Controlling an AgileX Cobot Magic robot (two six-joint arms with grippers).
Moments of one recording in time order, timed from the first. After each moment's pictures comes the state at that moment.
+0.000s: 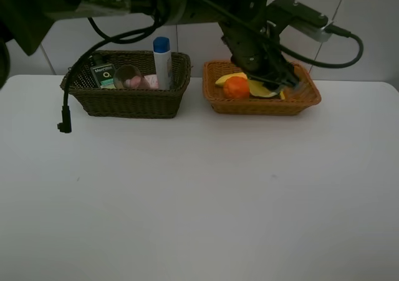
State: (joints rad) left arm -0.87 2.26 -1.95 0.04 0.63 -0.02; right arm 0.04 0.00 -0.52 0.01 1.05 -0.10
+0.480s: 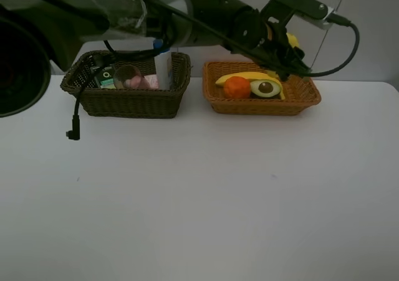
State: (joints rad) left arm -0.83 2.35 -1.95 0.04 0.23 -0.02; right arm 0.04 0.00 -0.52 0.01 1.05 -0.10
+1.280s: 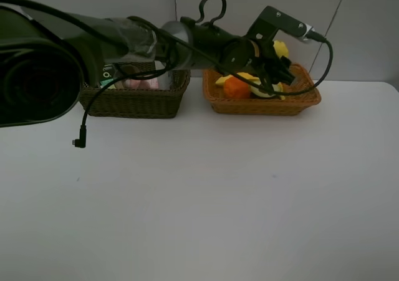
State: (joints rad) left arm -0.78 2.44 -1.95 0.04 0.05 -0.02; right arm 0.04 0.00 -0.52 0.01 1.05 -0.10
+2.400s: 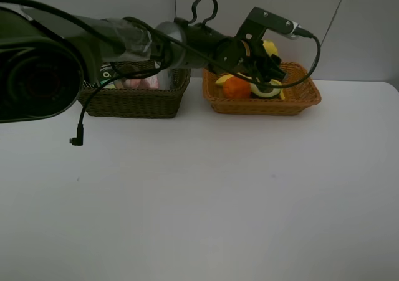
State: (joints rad) left arm -0.75 2.45 -1.95 0.04 0.05 -0.07; right arm 0.04 0.00 -0.52 0.01 1.05 -0.10
